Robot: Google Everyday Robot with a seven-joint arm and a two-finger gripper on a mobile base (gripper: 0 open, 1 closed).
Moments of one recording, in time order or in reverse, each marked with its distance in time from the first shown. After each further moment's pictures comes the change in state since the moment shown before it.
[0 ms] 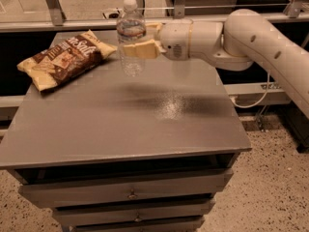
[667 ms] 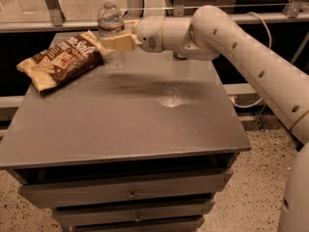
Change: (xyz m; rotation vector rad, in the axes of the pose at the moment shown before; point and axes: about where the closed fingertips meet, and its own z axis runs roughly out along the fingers) arm 0.009 -0.035 0.072 -0.031 -0.009 0.073
